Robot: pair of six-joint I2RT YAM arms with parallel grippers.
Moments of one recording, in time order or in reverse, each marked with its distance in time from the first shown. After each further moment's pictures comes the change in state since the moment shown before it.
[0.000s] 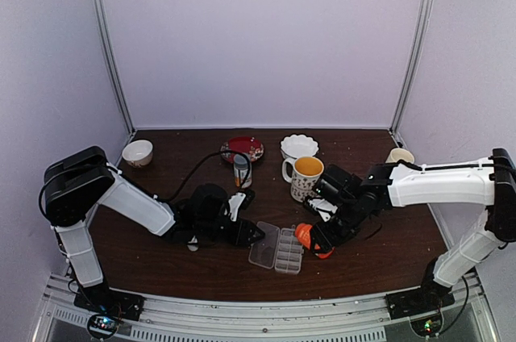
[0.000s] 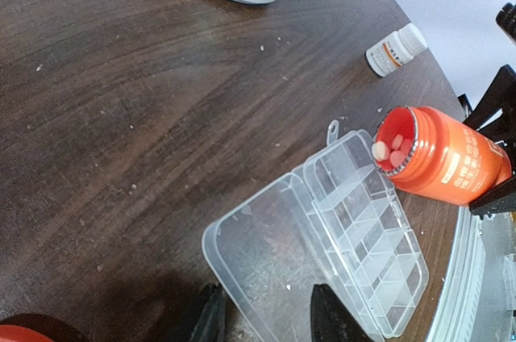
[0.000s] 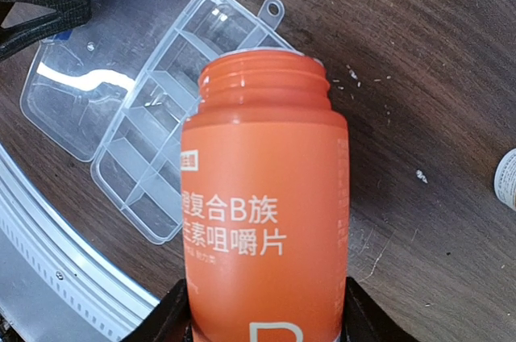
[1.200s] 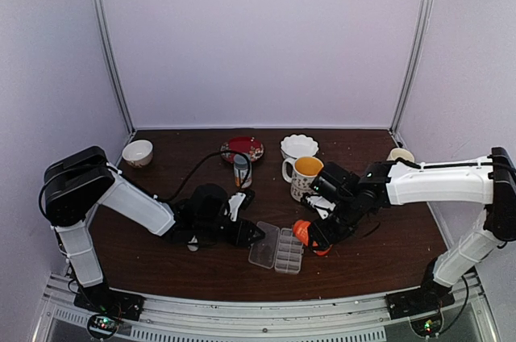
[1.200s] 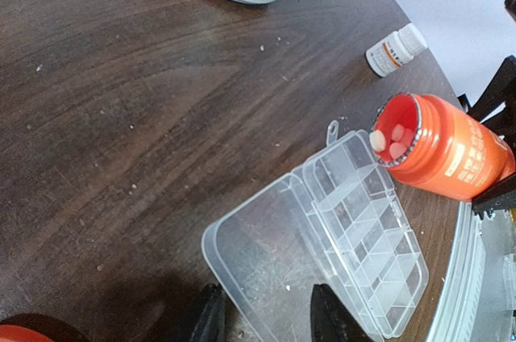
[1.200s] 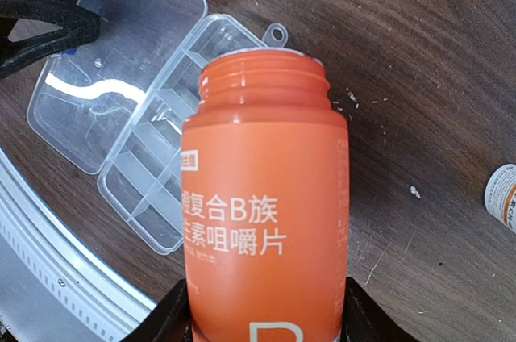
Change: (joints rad) left arm 0.000 0.000 0.000 0.000 0.000 0.000; right arm 0.002 0.015 0.027 -0.001 0.021 -0.011
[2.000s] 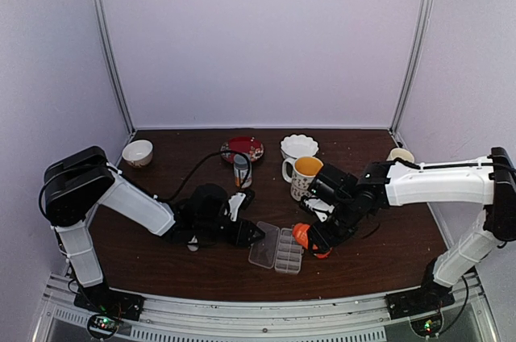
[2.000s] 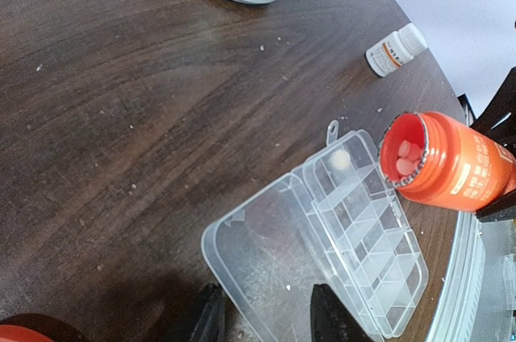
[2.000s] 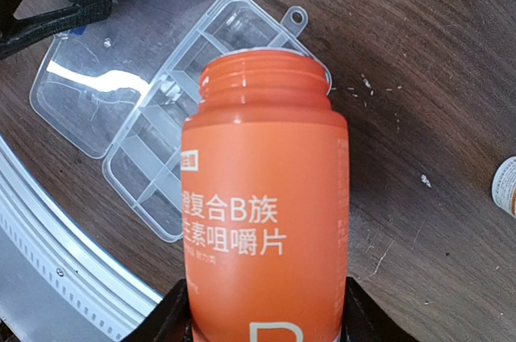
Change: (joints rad) left arm 0.000 0.000 0.000 0.000 0.000 0.000; right arm 0.029 0.000 0.015 -0.029 0.000 0.000
